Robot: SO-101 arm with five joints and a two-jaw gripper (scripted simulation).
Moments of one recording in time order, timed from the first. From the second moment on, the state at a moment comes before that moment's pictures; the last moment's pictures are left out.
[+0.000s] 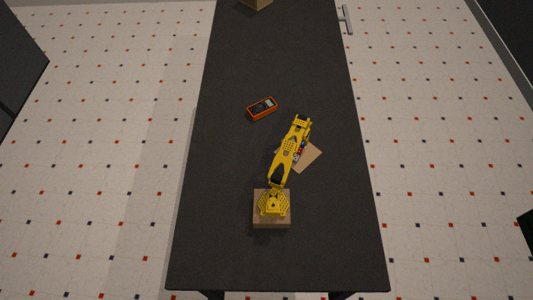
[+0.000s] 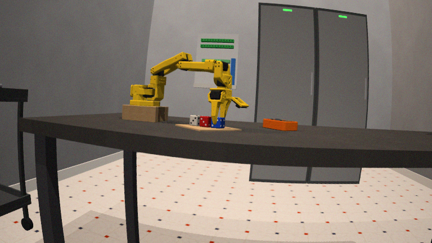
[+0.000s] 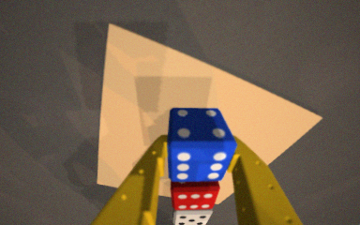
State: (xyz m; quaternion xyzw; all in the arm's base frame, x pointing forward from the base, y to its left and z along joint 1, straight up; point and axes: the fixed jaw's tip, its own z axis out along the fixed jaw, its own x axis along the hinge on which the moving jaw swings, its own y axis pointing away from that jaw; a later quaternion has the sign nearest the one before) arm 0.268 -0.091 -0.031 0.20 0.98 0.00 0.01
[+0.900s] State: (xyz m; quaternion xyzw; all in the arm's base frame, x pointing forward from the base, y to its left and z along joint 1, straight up) arm 0.268 -0.091 -0.031 0.20 0.98 0.00 0.01
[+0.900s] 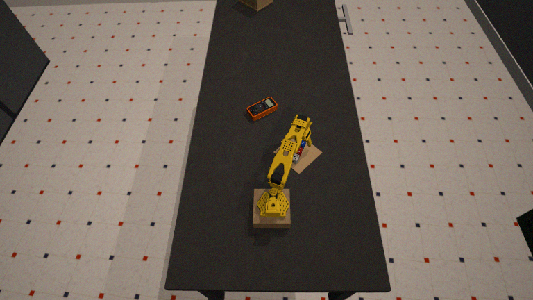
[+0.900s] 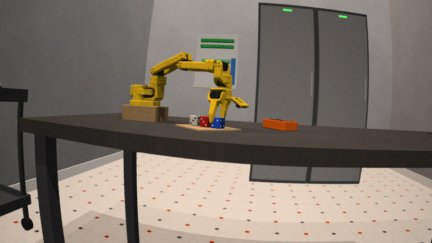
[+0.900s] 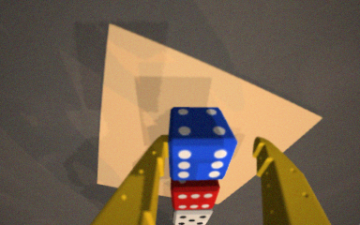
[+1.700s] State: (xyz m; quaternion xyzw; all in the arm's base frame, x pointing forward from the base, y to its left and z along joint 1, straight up) arm 0.266 -0.091 -0.027 0.20 0.98 0.00 0.00
